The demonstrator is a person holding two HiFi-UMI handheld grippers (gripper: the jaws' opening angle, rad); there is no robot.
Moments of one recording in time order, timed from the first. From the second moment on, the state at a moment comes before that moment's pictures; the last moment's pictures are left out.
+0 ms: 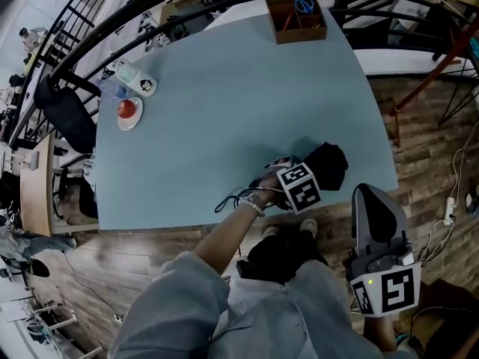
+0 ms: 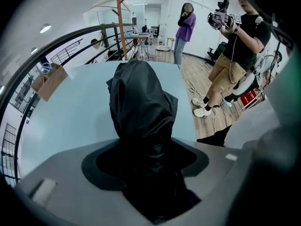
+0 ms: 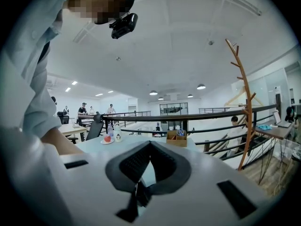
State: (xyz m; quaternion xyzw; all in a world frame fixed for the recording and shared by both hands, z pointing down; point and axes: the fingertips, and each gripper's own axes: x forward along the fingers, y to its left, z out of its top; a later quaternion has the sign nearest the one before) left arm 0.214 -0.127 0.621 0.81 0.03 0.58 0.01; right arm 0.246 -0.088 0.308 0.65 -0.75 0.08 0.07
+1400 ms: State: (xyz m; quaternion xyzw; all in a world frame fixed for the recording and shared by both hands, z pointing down) left arm 0.212 -0.141 0.595 0.84 -0.03 0.54 -0.01; right arm 0.259 -0.087 0.295 0.65 -0.75 0.06 0.07
